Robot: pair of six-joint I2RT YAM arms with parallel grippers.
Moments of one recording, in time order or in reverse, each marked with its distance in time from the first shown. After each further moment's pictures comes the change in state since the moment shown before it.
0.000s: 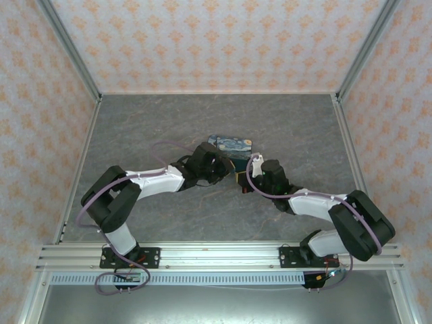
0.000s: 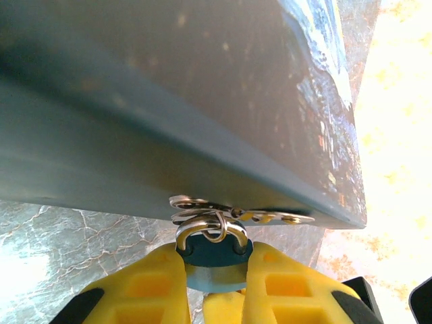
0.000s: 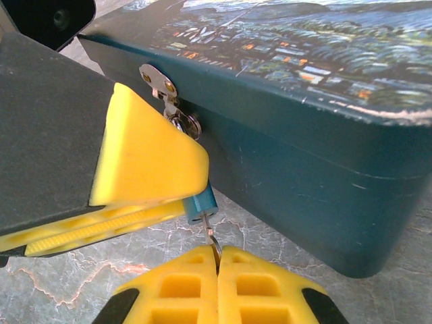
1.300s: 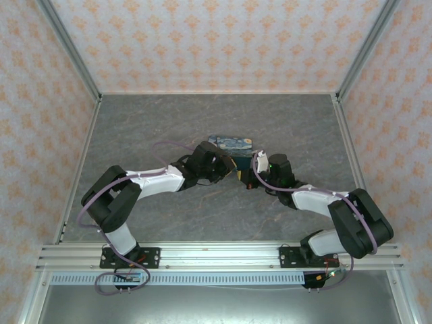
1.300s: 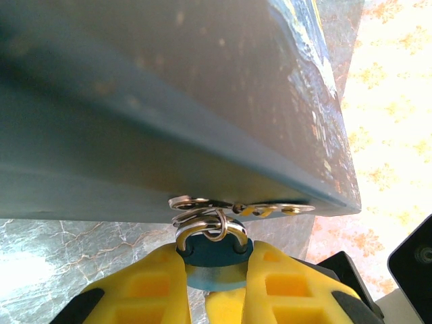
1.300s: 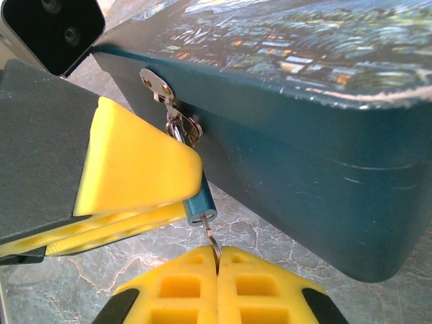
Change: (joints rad) left arm 0.000 0.001 0.002 0.030 0.013 -0.009; right arm -0.120 0.022 0.027 -0.014 -0.218 0.023
